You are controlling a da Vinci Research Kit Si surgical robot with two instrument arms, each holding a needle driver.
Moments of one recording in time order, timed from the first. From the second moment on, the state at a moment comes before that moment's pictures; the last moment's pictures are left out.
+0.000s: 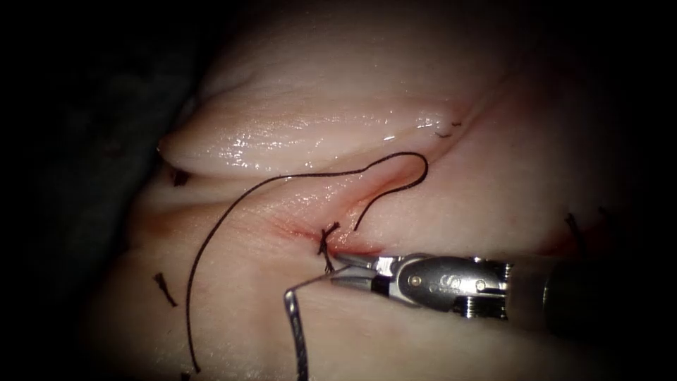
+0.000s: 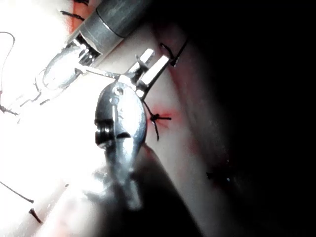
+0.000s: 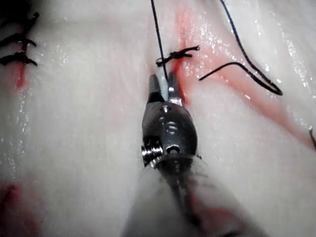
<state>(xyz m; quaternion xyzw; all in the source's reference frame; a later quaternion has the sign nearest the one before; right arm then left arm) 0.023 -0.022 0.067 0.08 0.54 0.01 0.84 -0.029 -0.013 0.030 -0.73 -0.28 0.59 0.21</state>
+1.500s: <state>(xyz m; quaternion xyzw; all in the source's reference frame) 0.024 -0.020 0.059 0.07 0.55 0.12 0.82 -0.029 -0.014 0.031 -0.71 -0.28 0.62 0.20</state>
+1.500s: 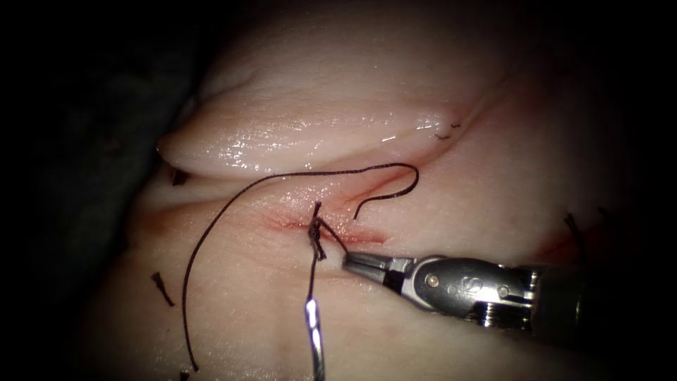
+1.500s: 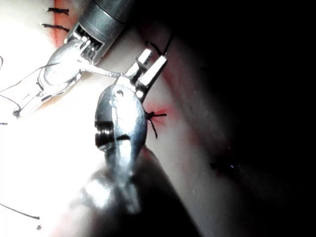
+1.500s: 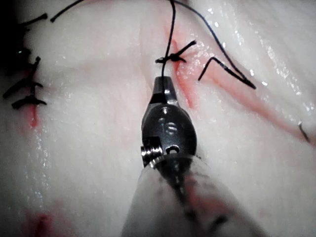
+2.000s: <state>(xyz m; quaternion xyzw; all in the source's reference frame) 0.025 -0.025 0.051 0.11 0.55 0.10 0.82 -0.025 -0.014 0.035 -0.67 -0.17 0.67 0.25</state>
